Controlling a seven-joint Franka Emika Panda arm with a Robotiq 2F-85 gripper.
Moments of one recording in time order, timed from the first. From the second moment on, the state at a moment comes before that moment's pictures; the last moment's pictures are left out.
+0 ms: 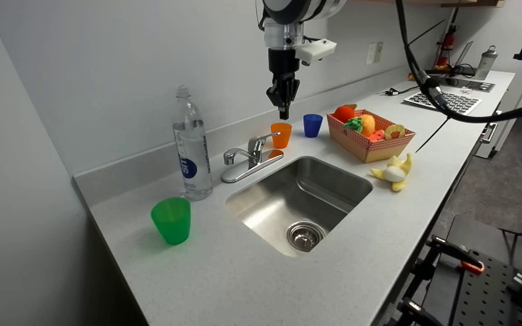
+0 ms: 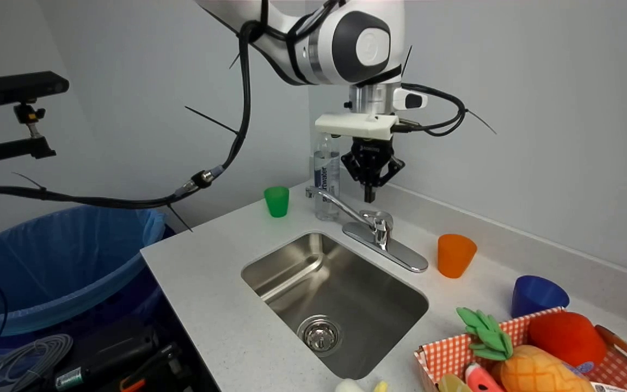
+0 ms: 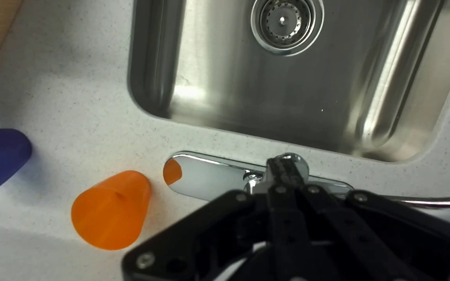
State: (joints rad) arm -0.04 0.30 -0.01 -1.79 -0.07 2.09 -0.17
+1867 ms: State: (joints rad) arm -0.04 0.35 0.01 -1.83 -0.11 2.20 -0.33
